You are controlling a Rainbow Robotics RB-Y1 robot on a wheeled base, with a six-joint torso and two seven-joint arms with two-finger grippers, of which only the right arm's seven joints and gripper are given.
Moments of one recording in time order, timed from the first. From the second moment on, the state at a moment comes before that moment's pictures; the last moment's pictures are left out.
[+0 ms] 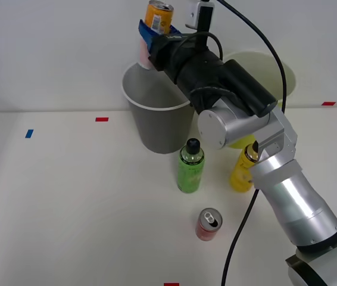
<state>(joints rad) -0.66 -0.14 0.30 -1.54 -0.46 0.21 1.39</state>
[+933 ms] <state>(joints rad) -0.66 -0.17 0.30 -1.54 -0.48 0.19 1.37</state>
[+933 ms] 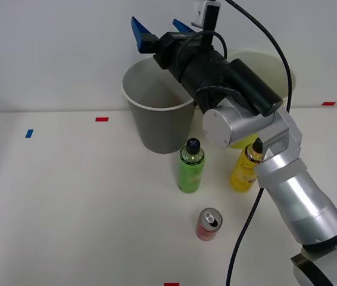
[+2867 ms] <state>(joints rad) 0.39 -0.66 0.06 -2.24 -0.78 -0.03 1.50</state>
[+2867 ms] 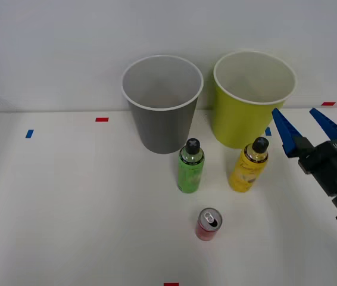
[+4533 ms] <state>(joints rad) 0.90 -0.57 0.03 -2.22 -0.68 -0.11 1.66</state>
